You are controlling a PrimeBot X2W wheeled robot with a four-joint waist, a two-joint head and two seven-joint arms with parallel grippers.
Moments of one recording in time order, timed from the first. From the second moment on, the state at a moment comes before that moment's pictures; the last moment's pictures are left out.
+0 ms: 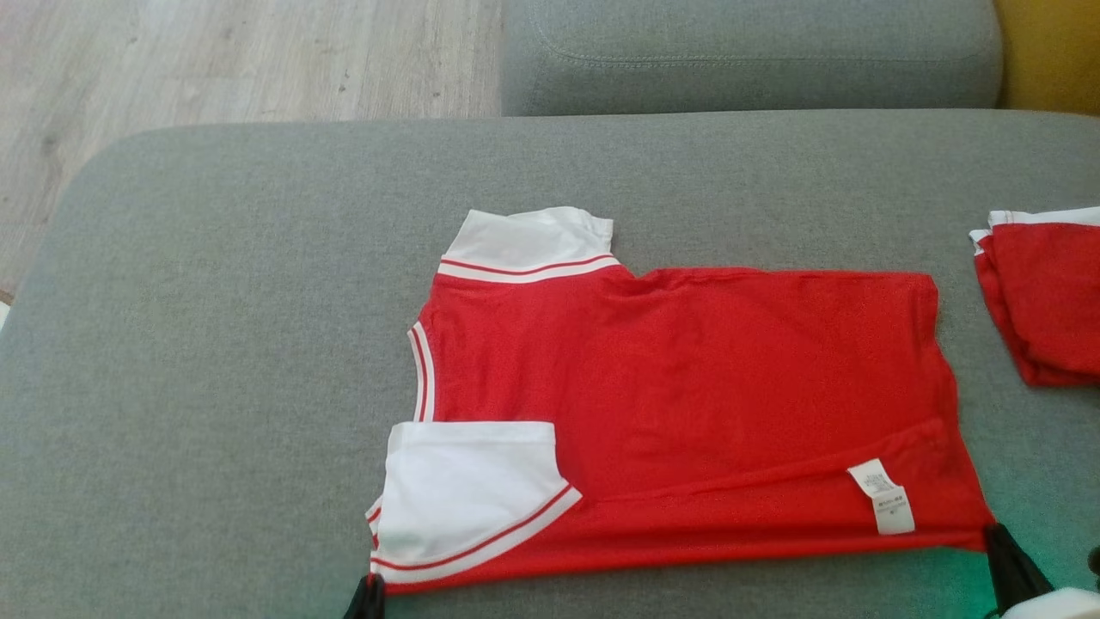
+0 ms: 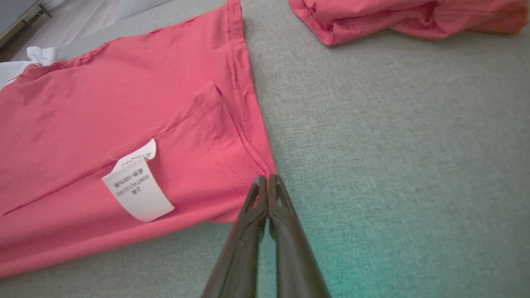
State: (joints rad) left arm 0.19 0.06 -0.24 0.36 -0.46 -0.02 -0.10; right arm 0.23 -0.18 -0.14 0.25 0.40 0.12 0.11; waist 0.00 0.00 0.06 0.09
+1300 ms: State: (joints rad) left arm -0.93 0.51 -0.68 0.42 -0.58 -0.13 0.41; right arm 0.05 -0.15 -0.14 0.00 0.34 0.12 0.24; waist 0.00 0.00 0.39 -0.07
